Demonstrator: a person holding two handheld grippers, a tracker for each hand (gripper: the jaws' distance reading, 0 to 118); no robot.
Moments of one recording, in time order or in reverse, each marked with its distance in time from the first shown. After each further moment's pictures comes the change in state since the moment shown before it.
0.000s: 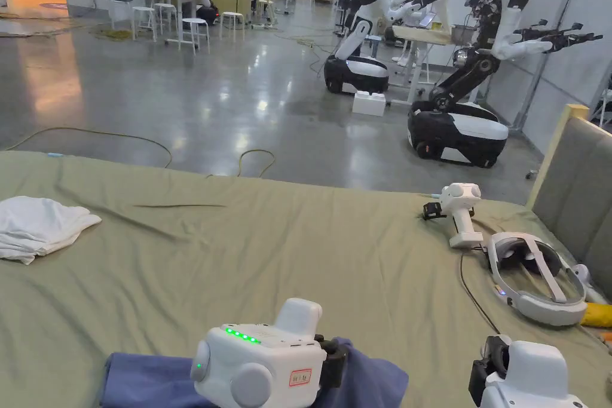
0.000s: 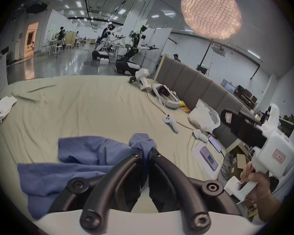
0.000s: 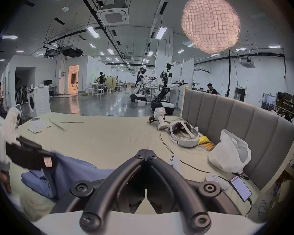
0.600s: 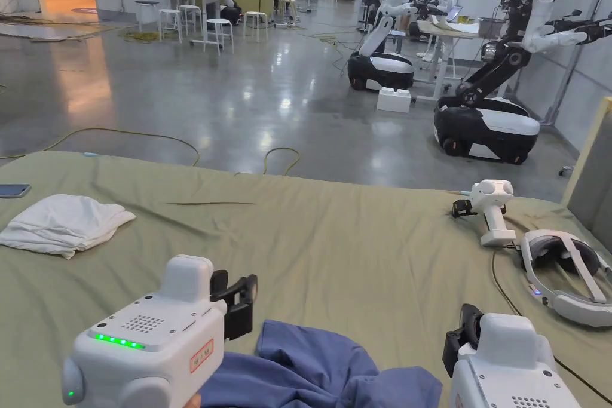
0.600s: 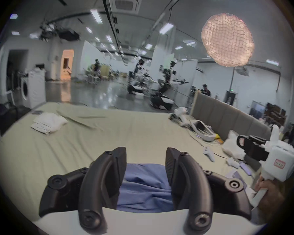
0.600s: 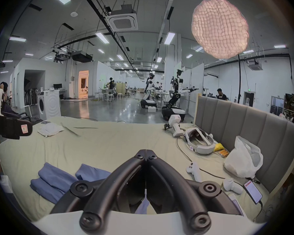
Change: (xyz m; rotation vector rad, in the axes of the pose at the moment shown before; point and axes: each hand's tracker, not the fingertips) left arm -0.071 0.002 0.152 0.404 0.423 -0.010; right arm -0.072 0.019 0.000 0.096 0.107 0.018
